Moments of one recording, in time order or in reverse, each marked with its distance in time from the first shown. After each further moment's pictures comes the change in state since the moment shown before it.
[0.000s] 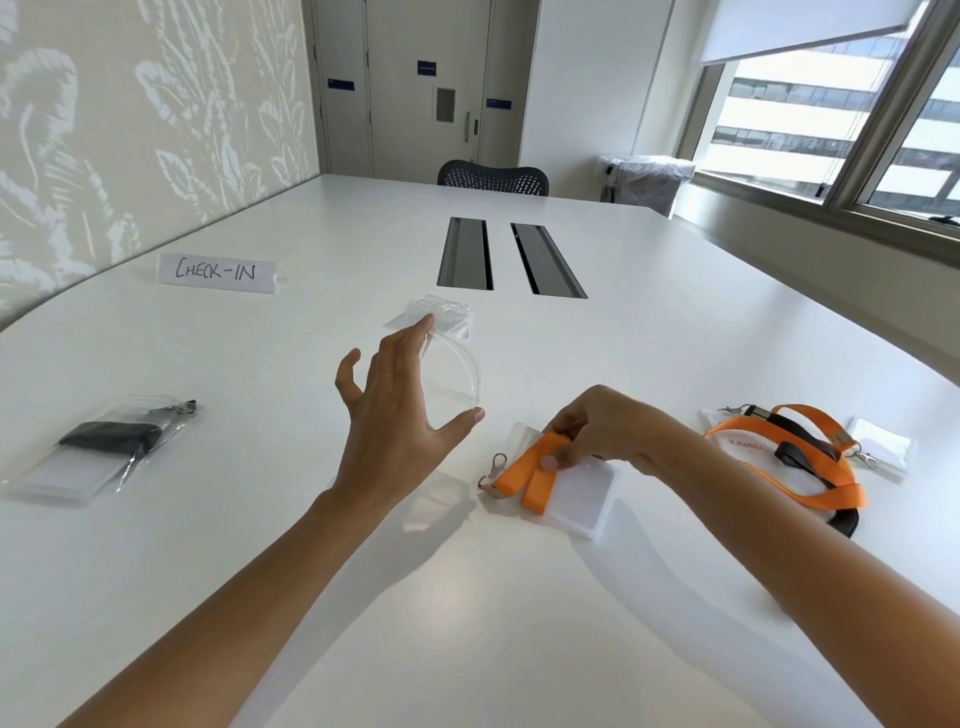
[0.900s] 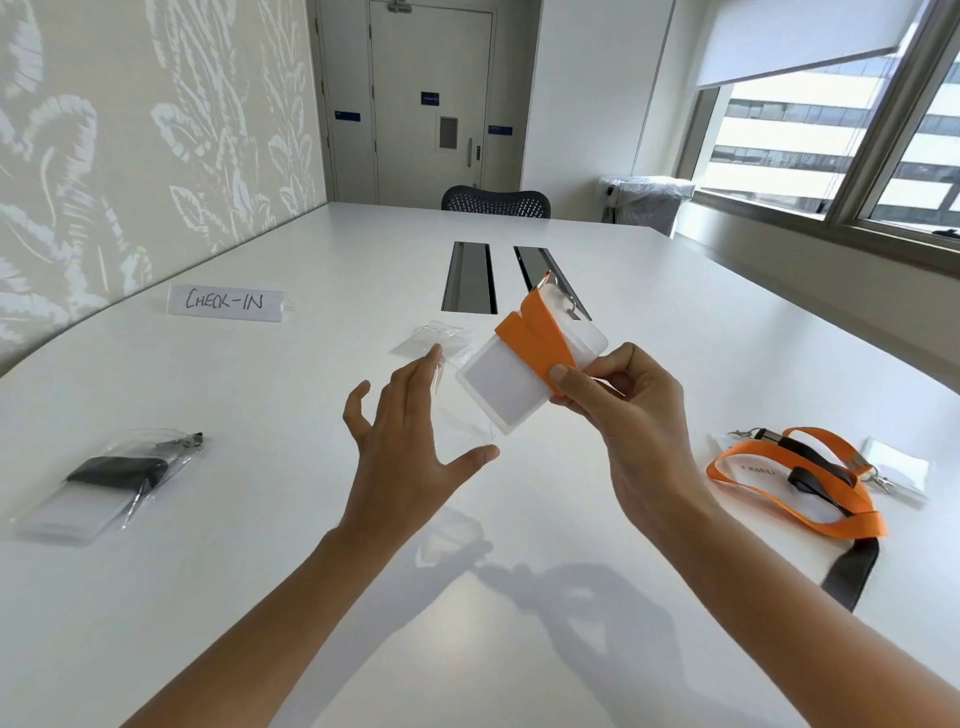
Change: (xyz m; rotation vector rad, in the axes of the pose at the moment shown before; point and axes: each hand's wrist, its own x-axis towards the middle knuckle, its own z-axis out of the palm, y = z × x) left_hand 0.000 0.002 0.002 0.054 -0.012 0.012; right_hand -0.034 -0.032 0.015 0.979 0.540 -0.527
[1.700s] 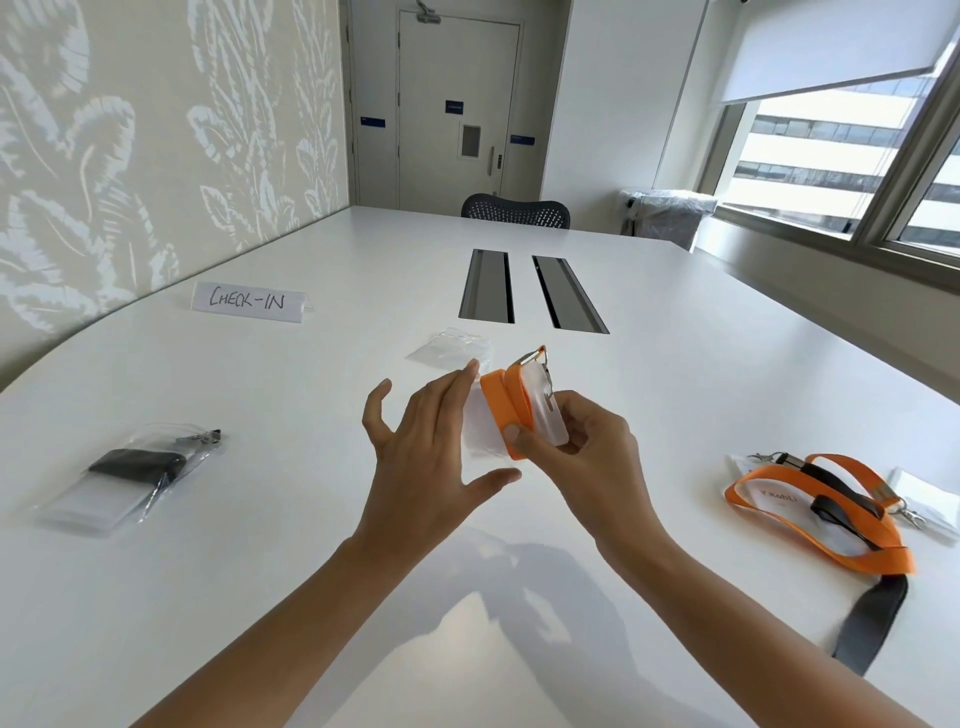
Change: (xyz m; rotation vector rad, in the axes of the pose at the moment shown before) left_hand -0.001 0.001 -0.001 0.200 0.050 0.130; right_hand -0.011 0.031 0.018 -0.433 -0.194 -0.058
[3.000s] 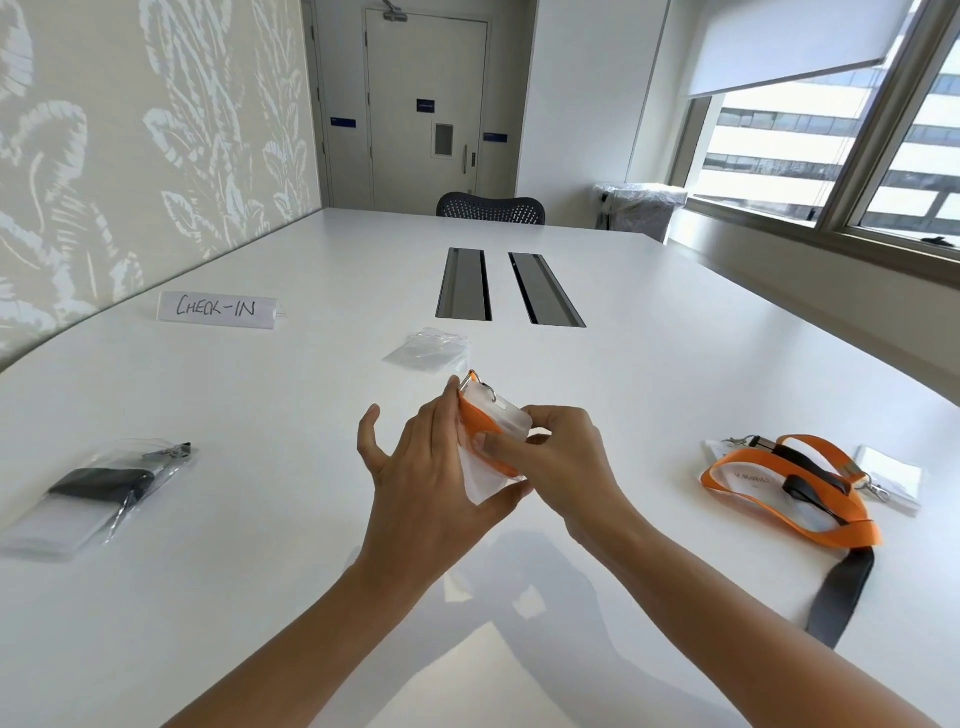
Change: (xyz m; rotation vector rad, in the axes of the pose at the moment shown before) left_hand -0.009 0.028 0.001 -0.026 -0.051 -0.113; right_hand 0.006 -0.001 0.004 0.019 -0.026 0.269
